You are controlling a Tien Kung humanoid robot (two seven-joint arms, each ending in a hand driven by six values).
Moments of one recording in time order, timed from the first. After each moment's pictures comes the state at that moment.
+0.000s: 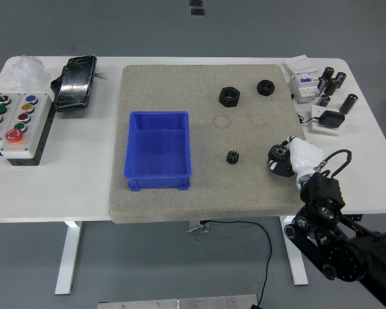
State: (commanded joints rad) left arm -0.01 0.12 -1.66 -0.18 1.37 -0.01 0.25; right arm 0.33 -0.19 0.95 1.19 -2.21 -0.26 -0.65
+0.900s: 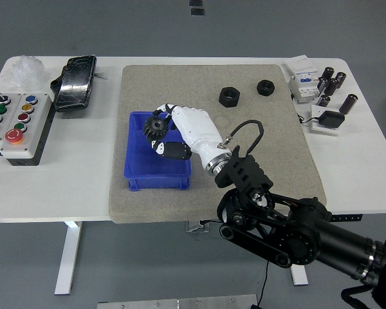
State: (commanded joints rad) left arm -0.02 0.12 -1.68 -0.18 1.39 -0.01 0.27; right arm 0.66 -0.05 0.46 1.28 -1.95 -0.39 -0.40
